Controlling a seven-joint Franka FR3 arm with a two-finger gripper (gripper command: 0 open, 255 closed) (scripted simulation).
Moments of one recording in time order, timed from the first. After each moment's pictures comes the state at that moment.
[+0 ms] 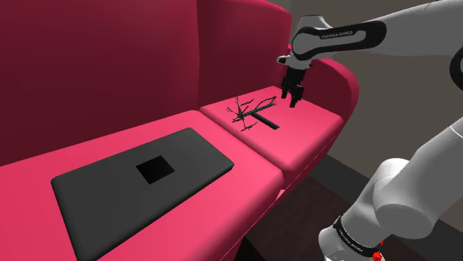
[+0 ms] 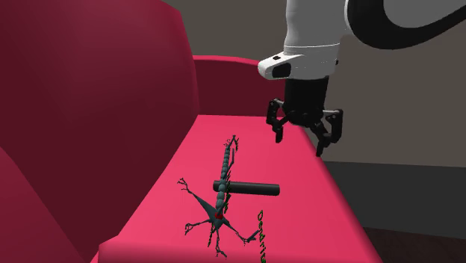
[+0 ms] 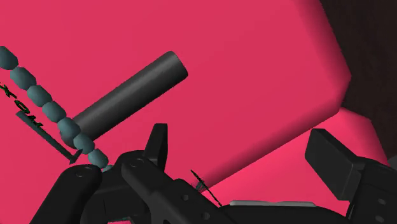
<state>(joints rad) 0.17 -0.15 -0.46 -2.05 -0.14 1.86 -1.25</state>
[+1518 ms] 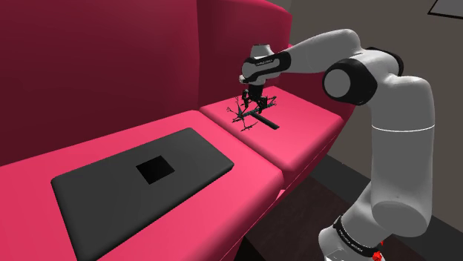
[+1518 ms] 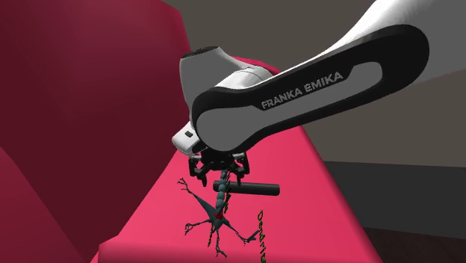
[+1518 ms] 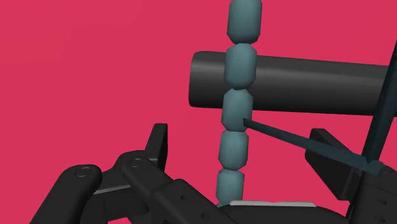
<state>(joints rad) 0.10 0.52 -0.39 -1.56 0.07 2.01 -1.96</state>
